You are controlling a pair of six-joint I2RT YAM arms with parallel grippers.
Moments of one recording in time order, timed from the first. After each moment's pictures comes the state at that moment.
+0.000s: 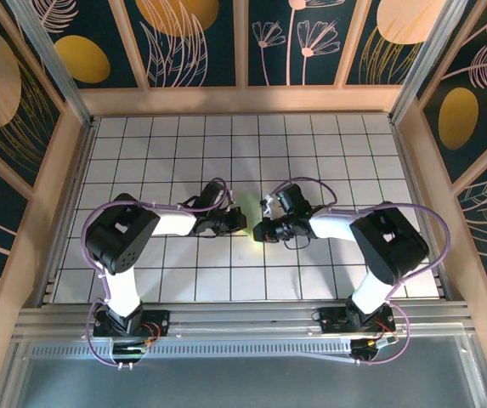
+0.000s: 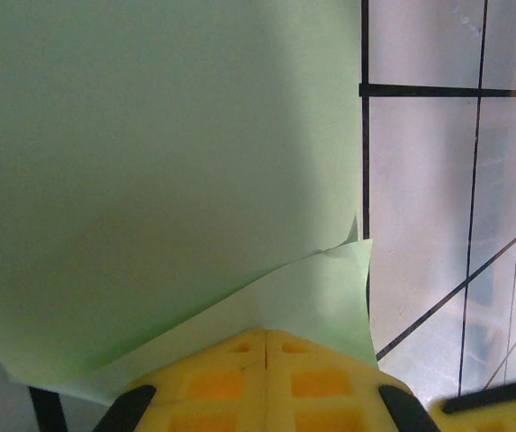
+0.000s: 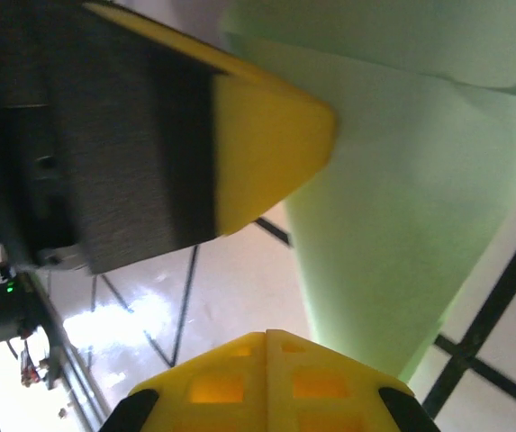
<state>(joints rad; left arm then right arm) -0.65 1.86 0.86 0.13 0.42 -0.83 0.61 1.68 0.72 -0.03 -0.63 0.52</state>
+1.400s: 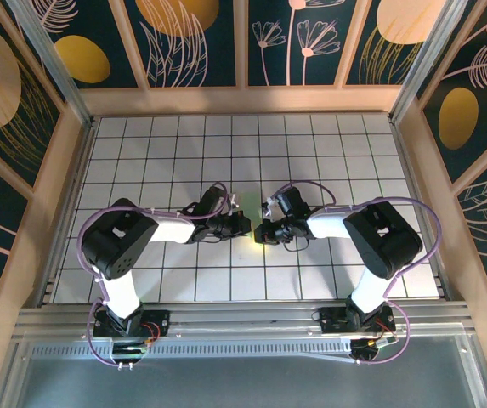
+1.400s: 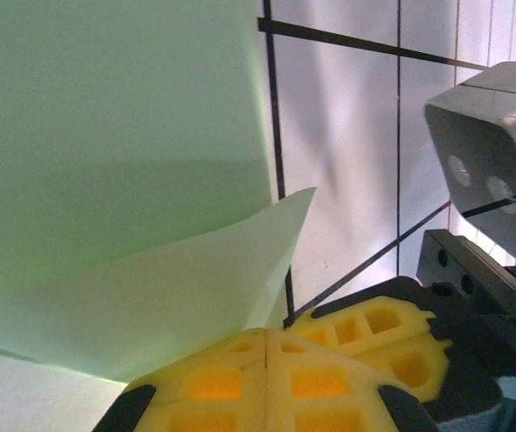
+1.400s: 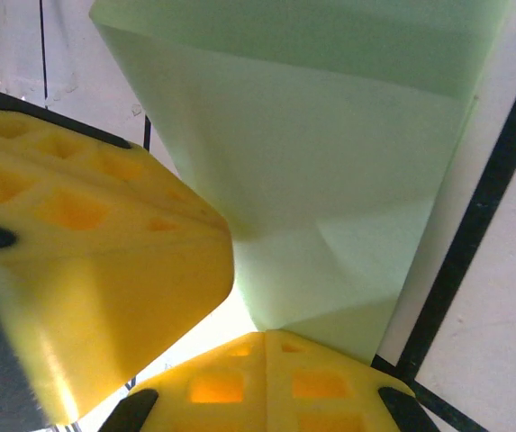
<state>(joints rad) -0.69 1.82 0.78 0.26 0.47 -0.91 0.61 1.72 0.71 0.00 -0.59 0.55</state>
